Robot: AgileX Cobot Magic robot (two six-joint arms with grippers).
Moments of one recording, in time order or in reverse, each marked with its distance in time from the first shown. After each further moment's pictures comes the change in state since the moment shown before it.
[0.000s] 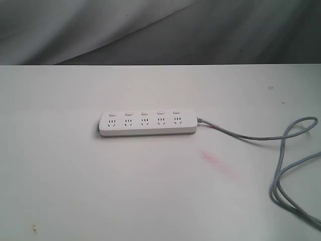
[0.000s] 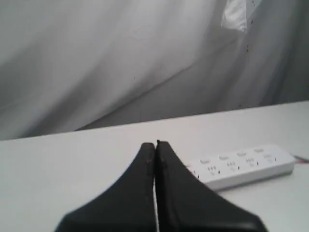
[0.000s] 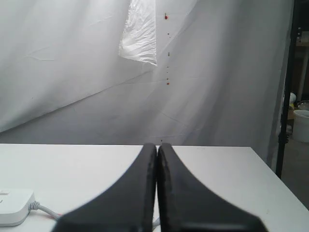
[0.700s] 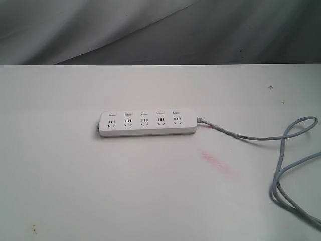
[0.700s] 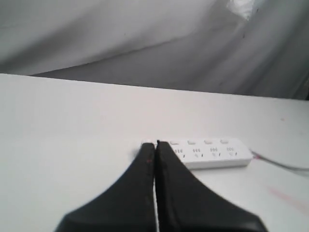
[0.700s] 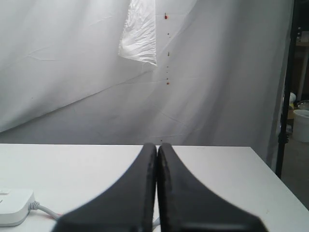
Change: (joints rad) left arm 0.000 0.203 -0.390 -0.120 0.453 -0.108; right arm 0.000 0.000 0.000 0.000 0.000 0.000
